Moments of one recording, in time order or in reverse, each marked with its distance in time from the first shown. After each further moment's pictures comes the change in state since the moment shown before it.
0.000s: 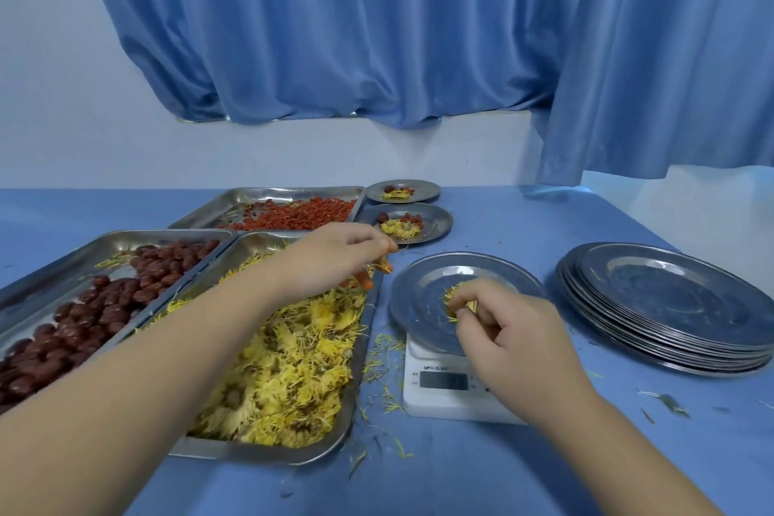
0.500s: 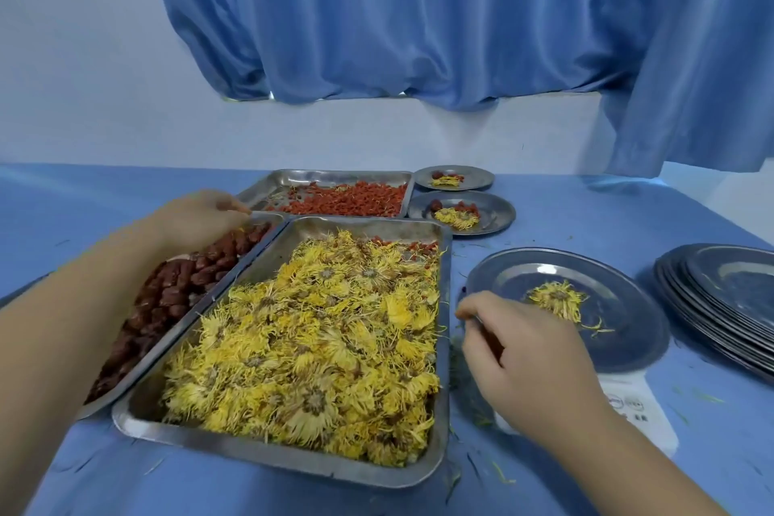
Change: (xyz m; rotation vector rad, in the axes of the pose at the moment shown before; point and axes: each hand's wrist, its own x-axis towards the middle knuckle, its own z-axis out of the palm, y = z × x) left_hand -0.029 -0.160 -0.163 0.375 0.284 -0.405; right_hand 0.014 -0.033 0.065 -0.216 -0.095 -0.148
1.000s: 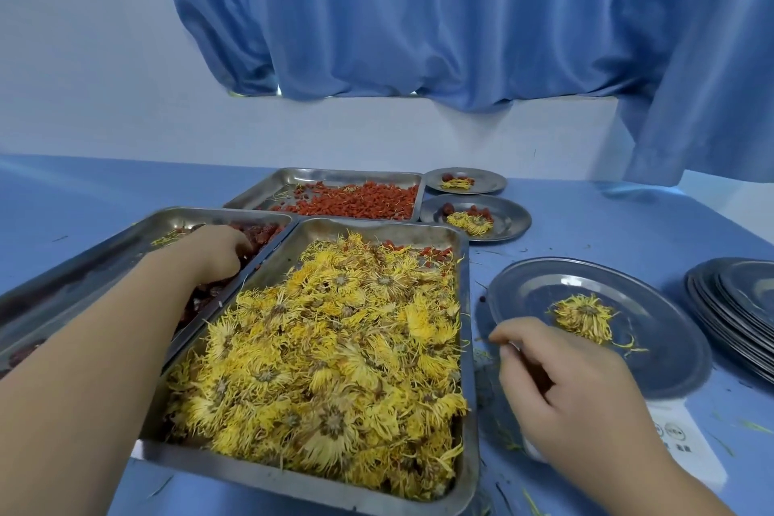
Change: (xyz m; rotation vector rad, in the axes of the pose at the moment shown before) left_hand 0.042 -0.052 0.042 0.412 -0.160 -0.039; right_hand -0.009 0.000 0.003 0.053 0.086 0.012
